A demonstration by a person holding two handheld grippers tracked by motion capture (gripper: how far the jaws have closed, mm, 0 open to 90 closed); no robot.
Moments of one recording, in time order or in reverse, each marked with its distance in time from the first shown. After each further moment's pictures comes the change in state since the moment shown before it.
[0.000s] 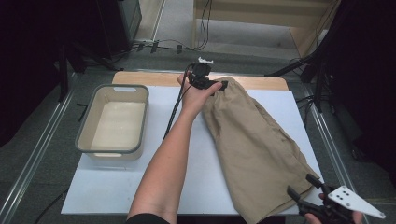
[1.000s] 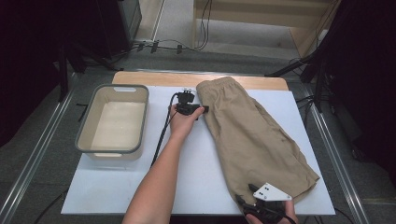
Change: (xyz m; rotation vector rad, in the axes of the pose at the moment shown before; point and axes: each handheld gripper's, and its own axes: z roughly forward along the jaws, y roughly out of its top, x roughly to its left) left arm 0.035 -0.095 0.012 0.107 -0.046 -0.183; right arm 0.088 -0.026 0.094 0.340 0.076 -0.157
